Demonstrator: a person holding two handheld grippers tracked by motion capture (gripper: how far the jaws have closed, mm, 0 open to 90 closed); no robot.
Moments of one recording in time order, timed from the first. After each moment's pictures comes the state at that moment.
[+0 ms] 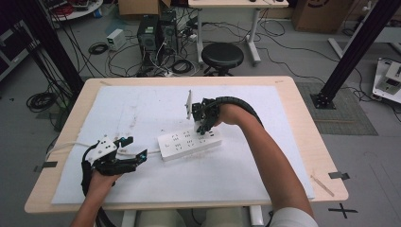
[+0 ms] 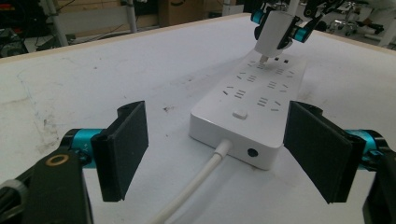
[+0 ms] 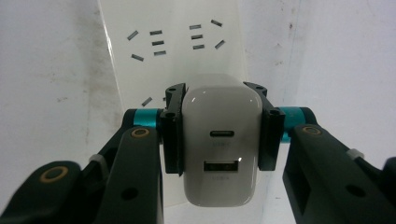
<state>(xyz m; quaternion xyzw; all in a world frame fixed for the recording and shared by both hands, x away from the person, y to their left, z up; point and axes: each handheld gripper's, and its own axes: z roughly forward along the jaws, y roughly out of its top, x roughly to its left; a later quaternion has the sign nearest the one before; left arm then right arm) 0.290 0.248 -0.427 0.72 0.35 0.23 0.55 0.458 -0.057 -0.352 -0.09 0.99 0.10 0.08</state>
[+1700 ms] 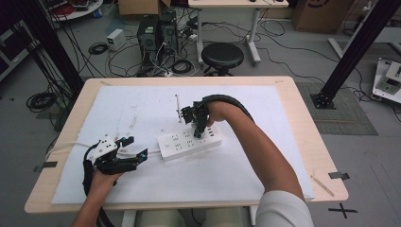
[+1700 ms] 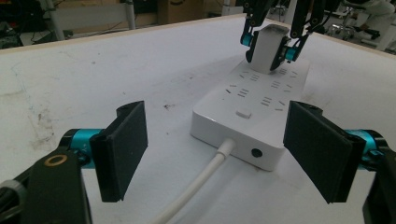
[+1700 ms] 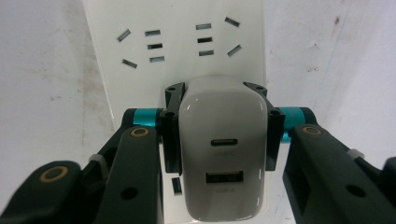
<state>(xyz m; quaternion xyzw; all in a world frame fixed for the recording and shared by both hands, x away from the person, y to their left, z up) 0.295 0.249 -0.433 0.72 0.36 0.22 0.56 0.473 -0.024 -0.374 -0.12 0.99 0.02 0.02</state>
